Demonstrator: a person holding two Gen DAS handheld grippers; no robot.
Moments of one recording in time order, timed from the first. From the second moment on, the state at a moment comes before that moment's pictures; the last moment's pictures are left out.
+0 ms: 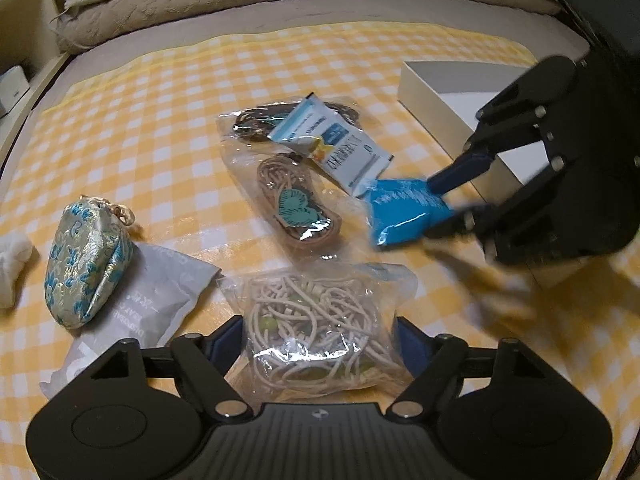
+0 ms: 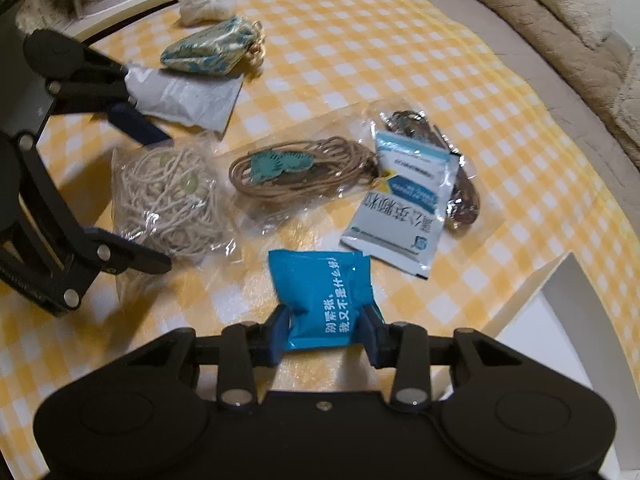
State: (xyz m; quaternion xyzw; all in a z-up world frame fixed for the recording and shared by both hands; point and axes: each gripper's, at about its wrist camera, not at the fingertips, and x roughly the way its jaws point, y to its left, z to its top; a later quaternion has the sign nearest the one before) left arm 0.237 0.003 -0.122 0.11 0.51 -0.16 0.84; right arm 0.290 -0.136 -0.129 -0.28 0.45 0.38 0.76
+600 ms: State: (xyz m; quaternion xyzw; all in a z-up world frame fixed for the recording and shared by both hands) left arm 0.216 0.007 -0.113 0.09 0.52 -0.16 0.84; right arm 0.304 -0.141 -0.116 -0.27 0.41 0.40 0.77
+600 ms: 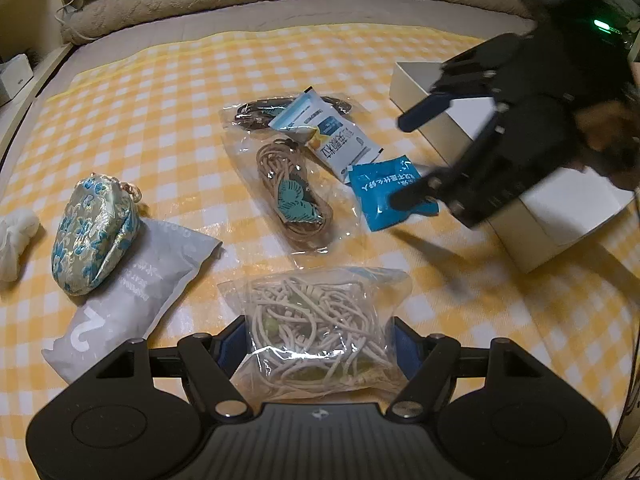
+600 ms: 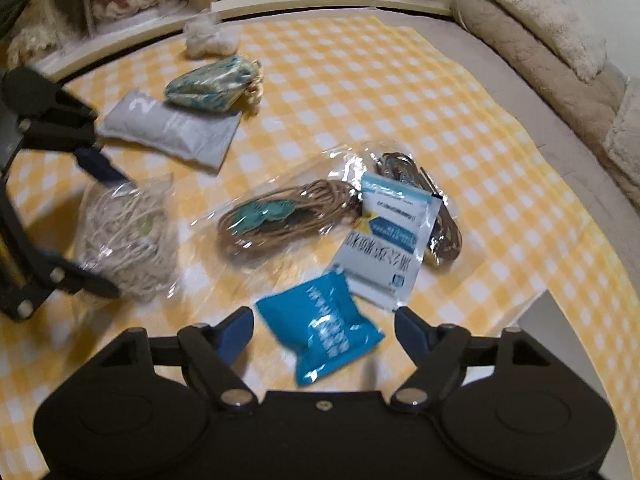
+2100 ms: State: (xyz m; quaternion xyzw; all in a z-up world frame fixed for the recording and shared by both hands) left arm 0.184 0.008 -0.040 0.02 0.42 -0.11 0.90; right arm 0.264 -0.182 -0.060 -0.16 0.43 0.36 0.81
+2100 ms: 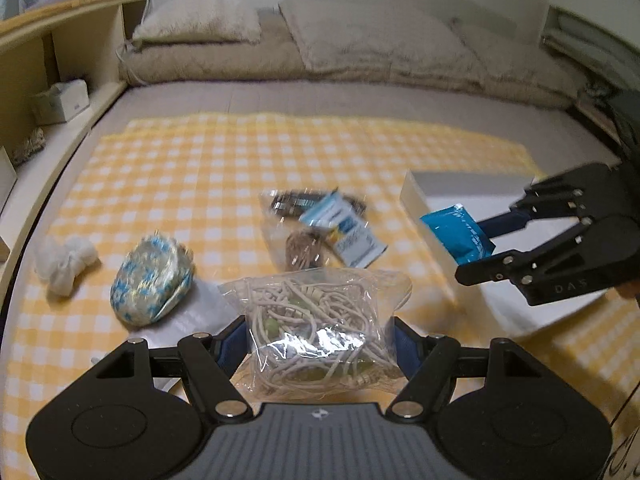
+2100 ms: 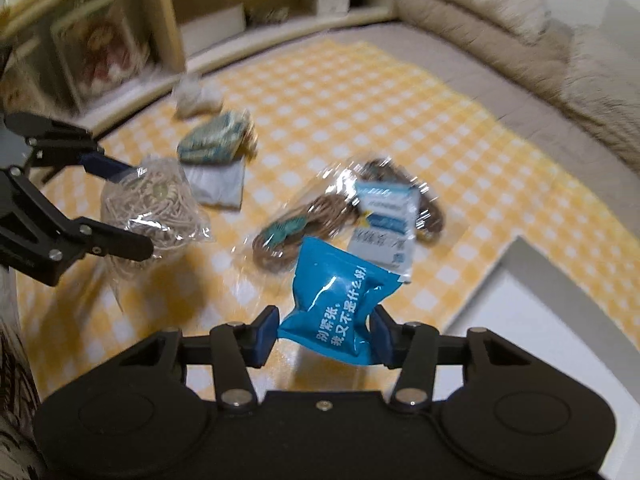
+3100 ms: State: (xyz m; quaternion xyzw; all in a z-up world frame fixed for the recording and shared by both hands) left arm 0.213 -0.149 -0.056 -0.11 0.41 -0.19 0.88; right arm 0.215 -0.340 -0.029 -0.06 0.42 0.13 0.90
